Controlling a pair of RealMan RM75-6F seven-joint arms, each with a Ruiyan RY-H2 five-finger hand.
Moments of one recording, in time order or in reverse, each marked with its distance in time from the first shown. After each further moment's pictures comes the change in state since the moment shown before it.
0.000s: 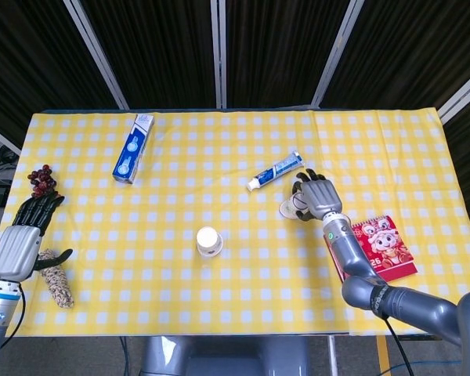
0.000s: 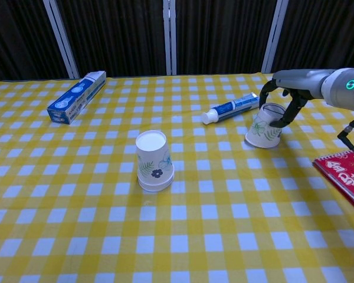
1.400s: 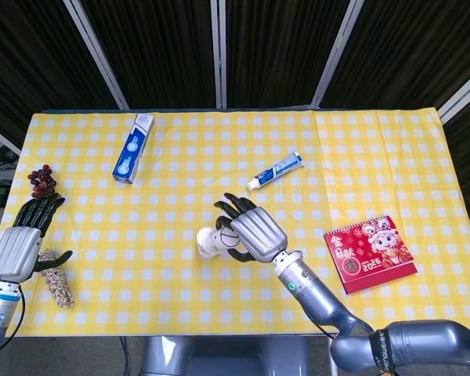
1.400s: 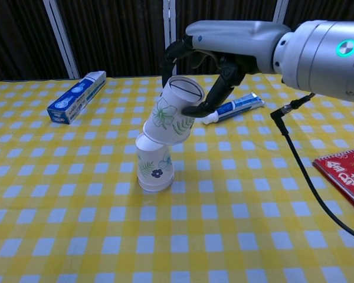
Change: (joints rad) left arm 0.015 0.002 -0.016 0.001 0.007 -0.029 0.001; right arm 0.021 0.067 0.023 -0.600 -0.262 0.241 -0.091
